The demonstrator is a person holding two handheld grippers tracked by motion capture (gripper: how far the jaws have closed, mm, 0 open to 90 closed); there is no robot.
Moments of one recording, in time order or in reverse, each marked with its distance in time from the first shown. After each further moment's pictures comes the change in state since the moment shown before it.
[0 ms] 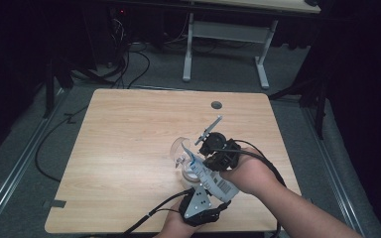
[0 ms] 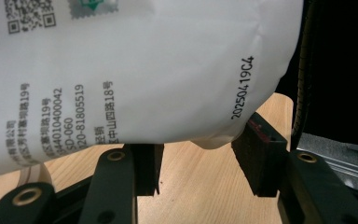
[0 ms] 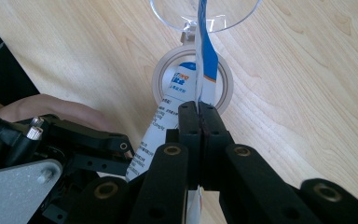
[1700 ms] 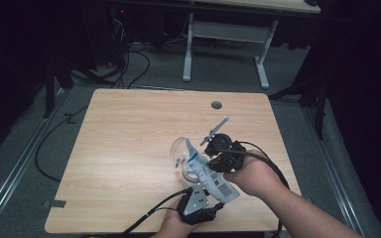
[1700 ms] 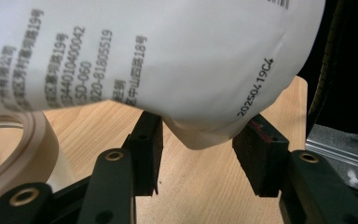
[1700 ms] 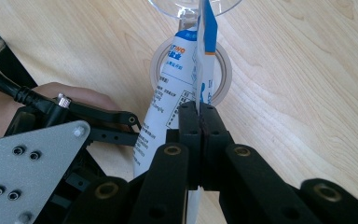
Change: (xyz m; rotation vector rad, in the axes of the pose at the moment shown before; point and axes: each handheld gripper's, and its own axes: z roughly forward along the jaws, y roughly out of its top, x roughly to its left) left arm 0.008 -0.018 0.006 0.053 0.015 -0.016; right arm -0.004 -0.011 -0.002 0.002 0.013 0.045
